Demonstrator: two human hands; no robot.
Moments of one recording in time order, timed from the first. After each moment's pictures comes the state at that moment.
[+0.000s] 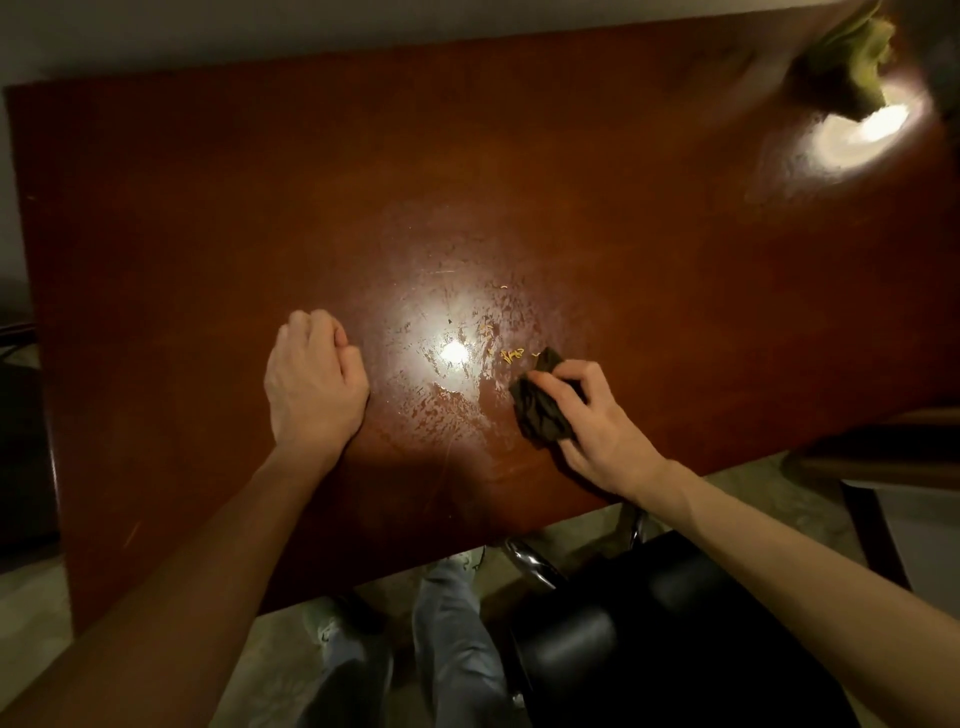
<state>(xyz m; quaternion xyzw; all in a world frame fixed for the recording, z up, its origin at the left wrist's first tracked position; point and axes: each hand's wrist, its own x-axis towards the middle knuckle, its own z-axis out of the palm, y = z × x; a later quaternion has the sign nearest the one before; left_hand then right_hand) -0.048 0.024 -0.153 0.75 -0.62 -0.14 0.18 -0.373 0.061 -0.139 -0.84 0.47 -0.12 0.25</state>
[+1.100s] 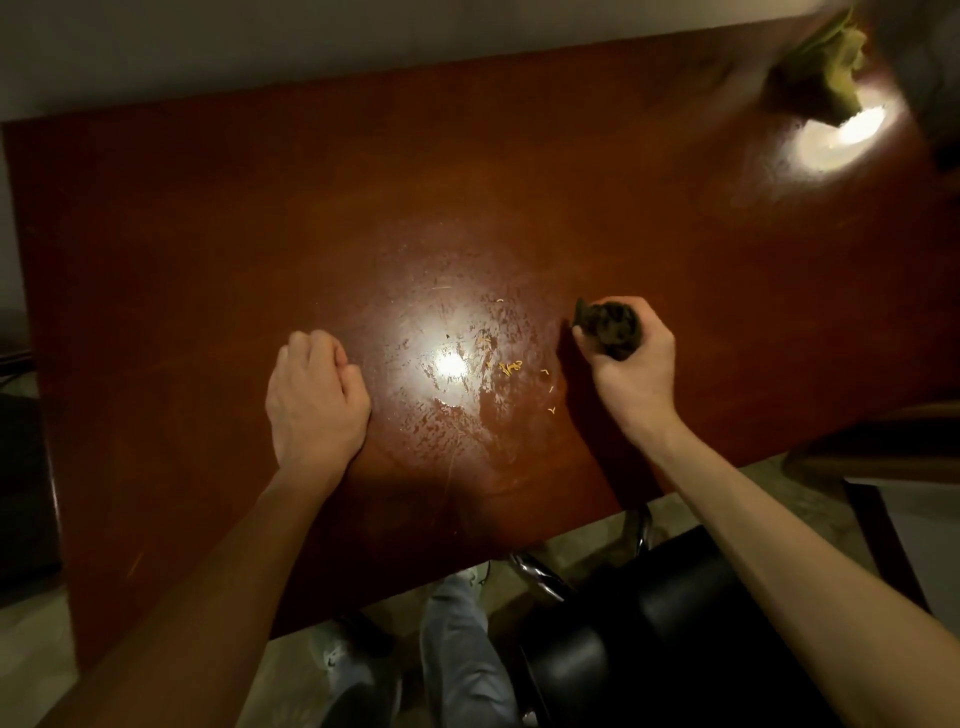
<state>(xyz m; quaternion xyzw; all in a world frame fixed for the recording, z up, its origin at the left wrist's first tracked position) -0.049 0.024 -0.152 0.75 -0.62 -0.14 0.17 -0.358 0.007 -0.102 -0.49 0.72 -0.36 0.33</state>
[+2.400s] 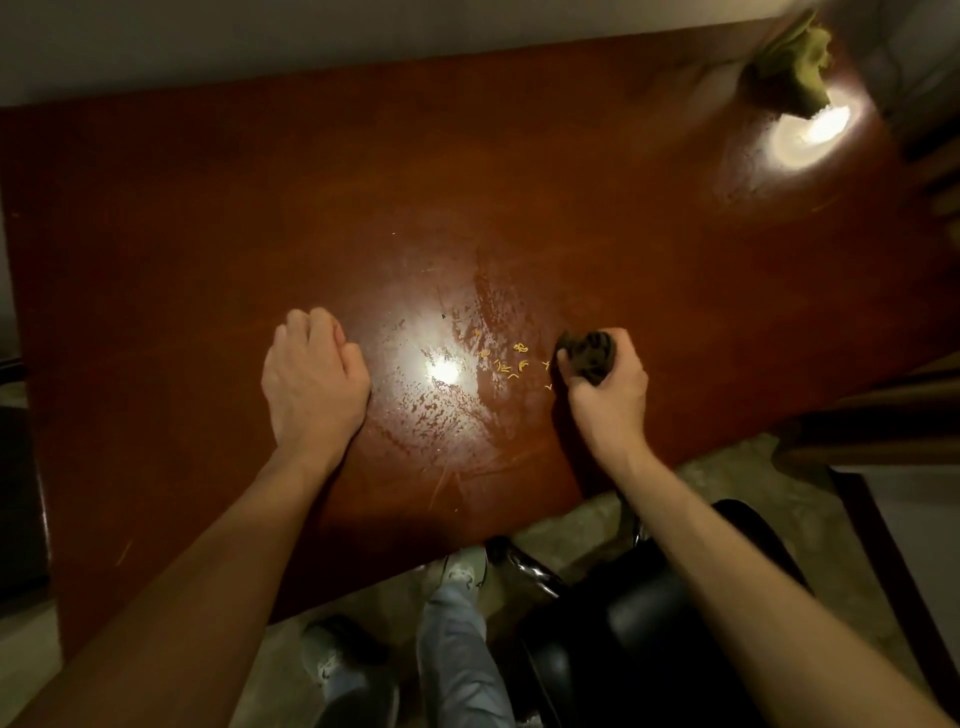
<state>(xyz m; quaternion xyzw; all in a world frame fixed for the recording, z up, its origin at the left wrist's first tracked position) -0.047 0.026 -0.160 0.73 -0.65 -0.10 0.18 -0.335 0.056 -0.121 -0.42 0.79 -0.32 0.31</state>
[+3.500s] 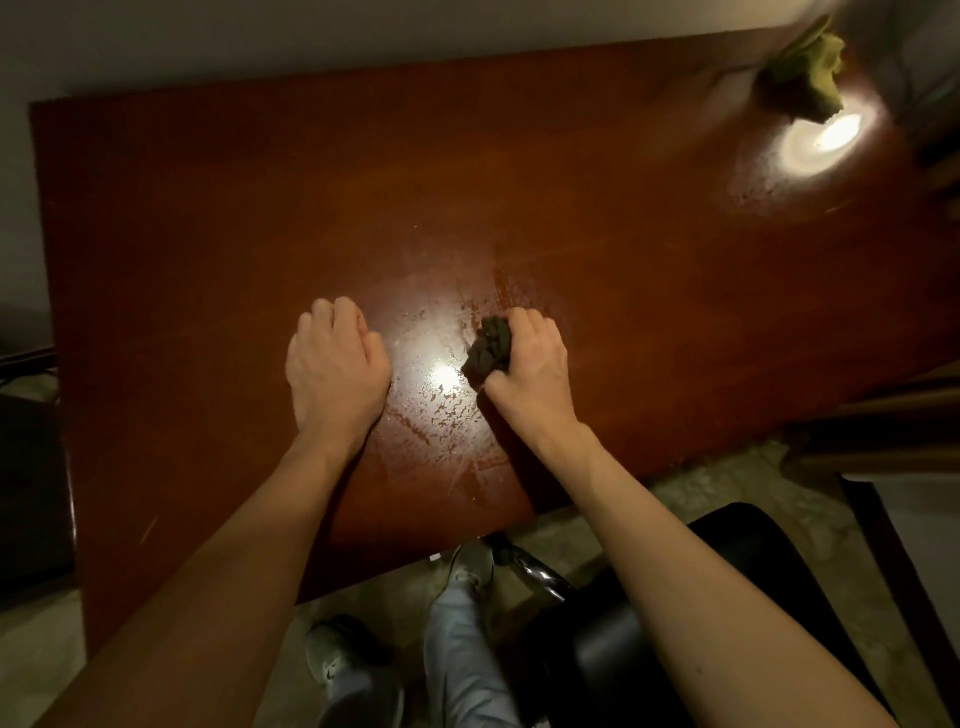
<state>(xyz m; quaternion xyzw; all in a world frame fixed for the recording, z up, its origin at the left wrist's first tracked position) -0.045 0.027 -0.166 0.72 -0.65 -0.10 0.19 -0.248 0.040 -0.132 -0.65 0.71 -0.17 0.20</state>
